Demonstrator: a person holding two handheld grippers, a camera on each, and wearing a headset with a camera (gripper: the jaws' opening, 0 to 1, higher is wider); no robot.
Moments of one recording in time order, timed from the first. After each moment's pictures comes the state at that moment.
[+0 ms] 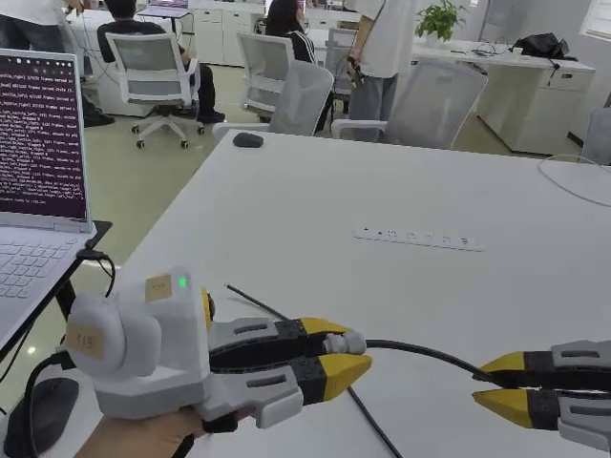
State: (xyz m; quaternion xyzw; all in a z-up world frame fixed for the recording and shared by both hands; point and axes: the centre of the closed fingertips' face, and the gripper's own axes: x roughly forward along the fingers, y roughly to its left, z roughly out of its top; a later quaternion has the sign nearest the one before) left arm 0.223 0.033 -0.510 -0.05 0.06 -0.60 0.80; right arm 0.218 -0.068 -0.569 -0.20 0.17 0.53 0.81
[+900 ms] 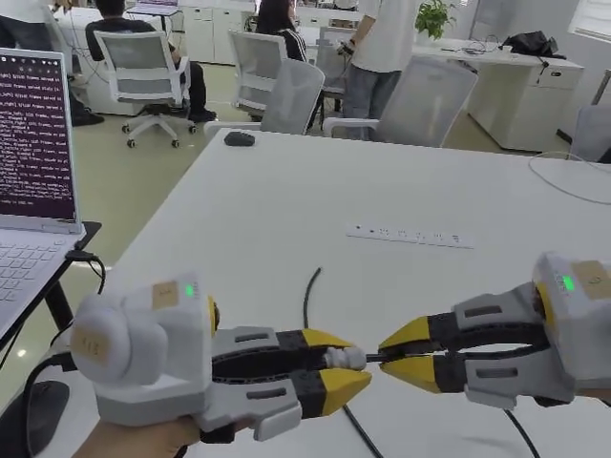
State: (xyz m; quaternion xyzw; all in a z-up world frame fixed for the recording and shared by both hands) left arm 0.215 0.025 -0.520 -0.03 0.07 -0.61 0.79; right arm 0.214 0.014 -0.530 -0.26 0.08 0.61 0.75
